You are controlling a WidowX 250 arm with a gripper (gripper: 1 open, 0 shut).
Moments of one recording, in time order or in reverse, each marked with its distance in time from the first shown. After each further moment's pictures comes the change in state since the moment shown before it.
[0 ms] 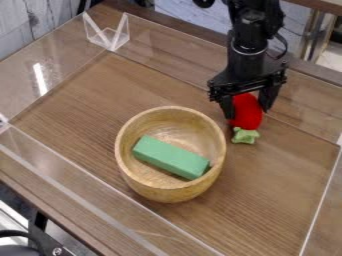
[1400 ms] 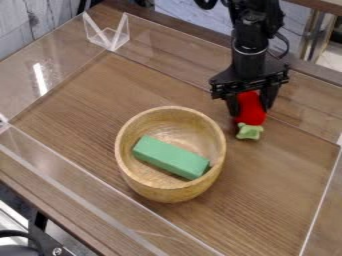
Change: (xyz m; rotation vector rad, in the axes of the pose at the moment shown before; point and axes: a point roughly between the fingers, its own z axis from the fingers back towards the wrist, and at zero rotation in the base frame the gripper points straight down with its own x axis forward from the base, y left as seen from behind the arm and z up) arm 0.004 -0.005 -0.003 -0.024 0.003 -0.091
